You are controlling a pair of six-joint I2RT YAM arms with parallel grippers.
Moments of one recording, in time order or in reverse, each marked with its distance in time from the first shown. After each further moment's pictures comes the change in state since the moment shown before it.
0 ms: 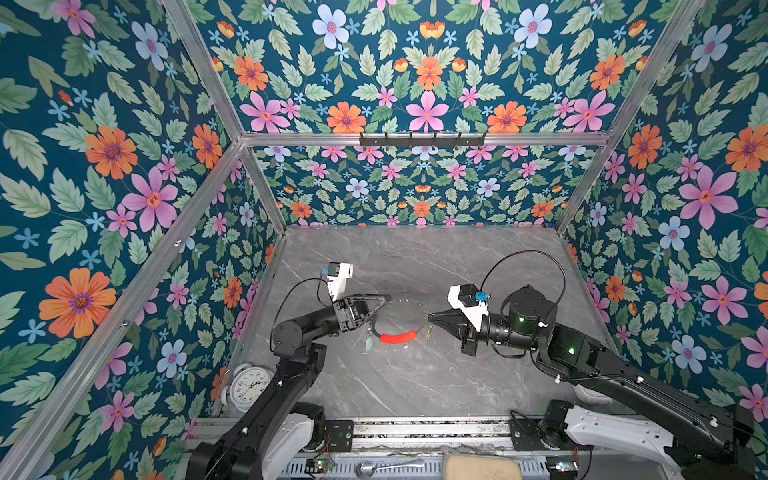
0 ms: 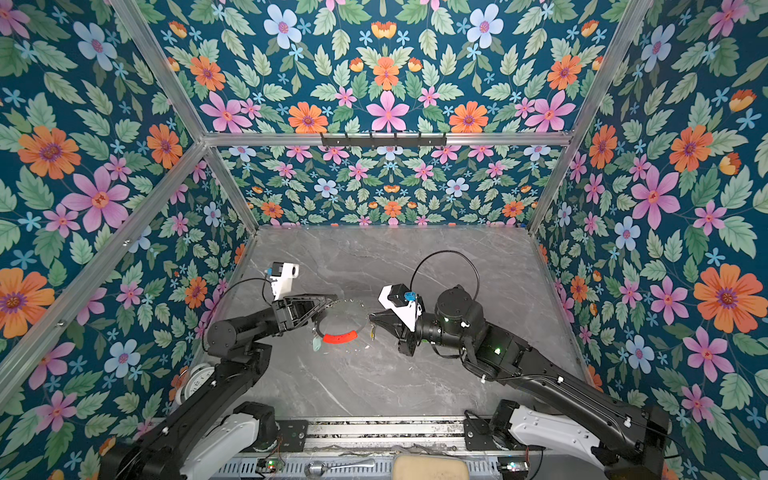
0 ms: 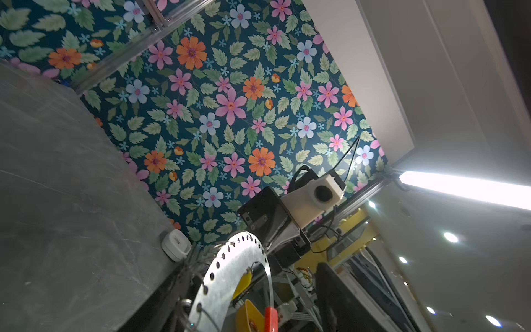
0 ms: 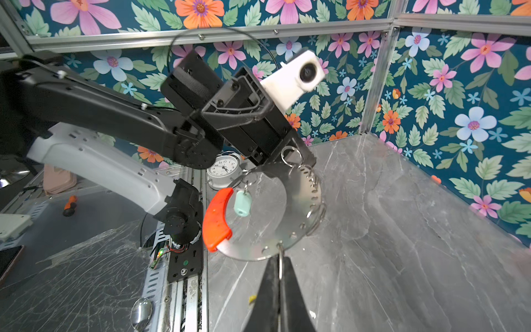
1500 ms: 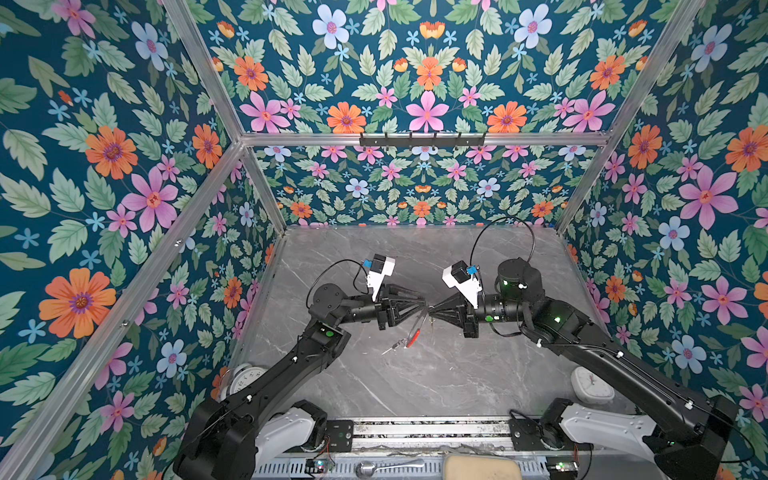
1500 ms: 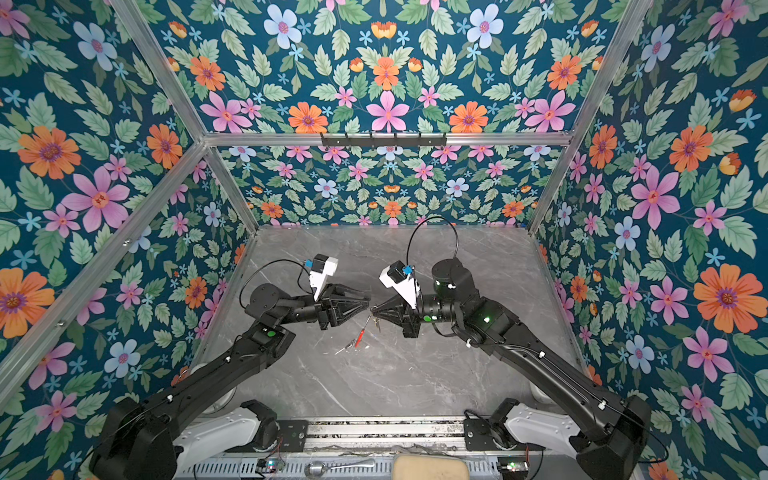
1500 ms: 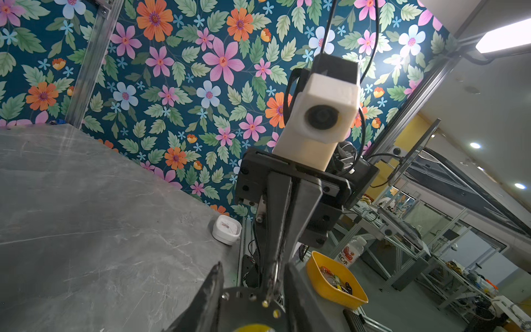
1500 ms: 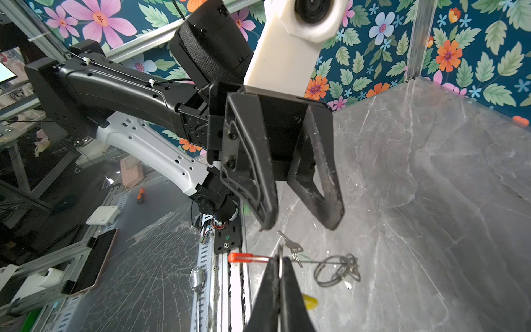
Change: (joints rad) left arm -0.290 0.235 0.186 -0.222 -0.027 0.654; right arm -0.220 0.158 0.121 -0.138 -0.392 0.082
